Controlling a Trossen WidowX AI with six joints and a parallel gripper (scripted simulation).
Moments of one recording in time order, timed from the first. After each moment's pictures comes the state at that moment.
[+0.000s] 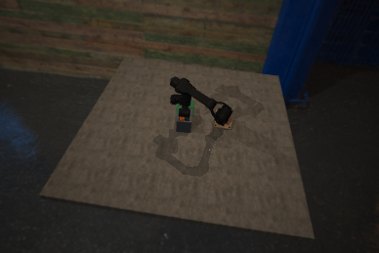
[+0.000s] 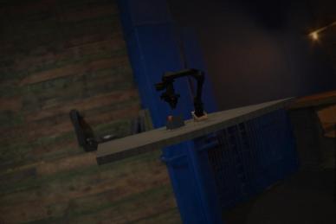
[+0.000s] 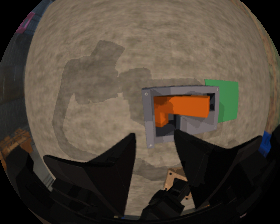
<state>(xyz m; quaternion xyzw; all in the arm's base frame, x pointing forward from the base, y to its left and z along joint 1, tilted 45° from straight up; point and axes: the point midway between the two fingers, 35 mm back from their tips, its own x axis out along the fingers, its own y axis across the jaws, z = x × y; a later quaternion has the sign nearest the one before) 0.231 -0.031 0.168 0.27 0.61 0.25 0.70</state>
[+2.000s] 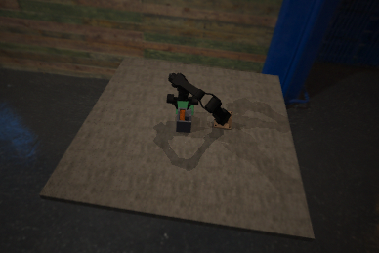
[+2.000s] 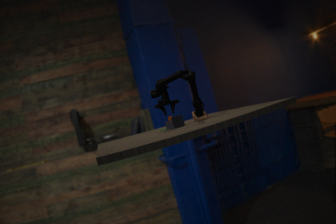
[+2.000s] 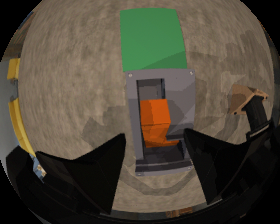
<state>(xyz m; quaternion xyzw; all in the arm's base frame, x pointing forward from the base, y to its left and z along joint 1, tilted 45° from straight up) 0.250 -0.064 0.091 0.67 0.63 -0.25 0.30</state>
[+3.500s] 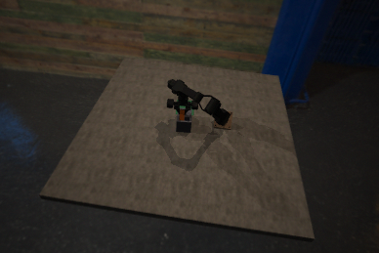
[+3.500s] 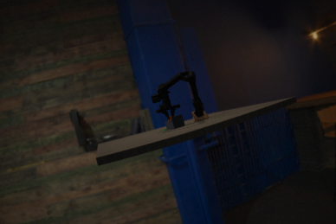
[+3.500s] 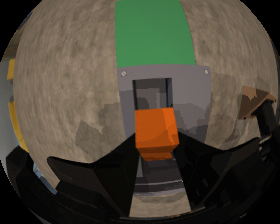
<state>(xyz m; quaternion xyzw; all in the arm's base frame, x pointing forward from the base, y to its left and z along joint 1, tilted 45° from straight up) 0.253 -0.037 0.064 0.67 0.63 -0.25 0.30</state>
